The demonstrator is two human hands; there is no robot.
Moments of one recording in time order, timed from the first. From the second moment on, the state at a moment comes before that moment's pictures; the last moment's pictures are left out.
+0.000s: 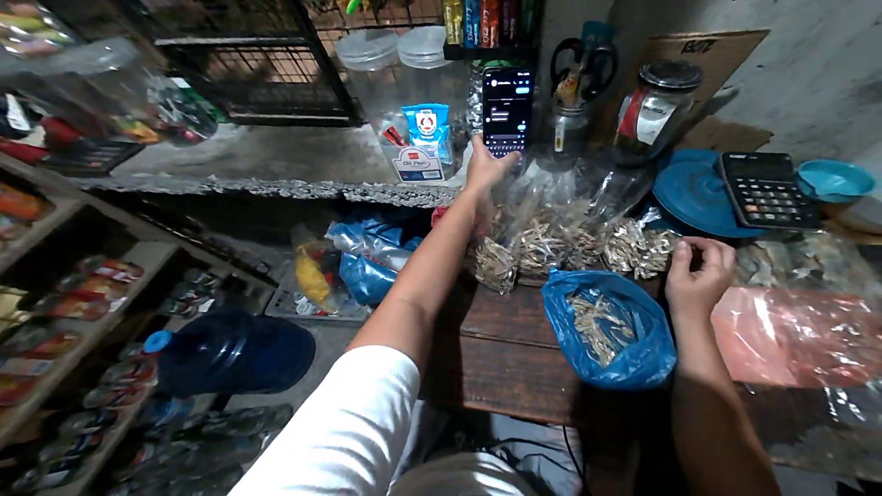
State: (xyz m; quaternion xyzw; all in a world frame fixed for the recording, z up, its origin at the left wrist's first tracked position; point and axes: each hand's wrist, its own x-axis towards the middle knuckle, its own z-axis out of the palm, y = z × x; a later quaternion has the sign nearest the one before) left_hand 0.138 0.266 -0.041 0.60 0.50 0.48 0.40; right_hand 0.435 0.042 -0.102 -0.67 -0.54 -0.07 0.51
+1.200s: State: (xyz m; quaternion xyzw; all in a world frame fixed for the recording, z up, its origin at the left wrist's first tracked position) left_hand 0.141 0.257 -0.041 0.61 0.50 0.50 0.36; right_hand 0.434 0.042 -0.102 -0.67 -0.54 -0.06 0.51
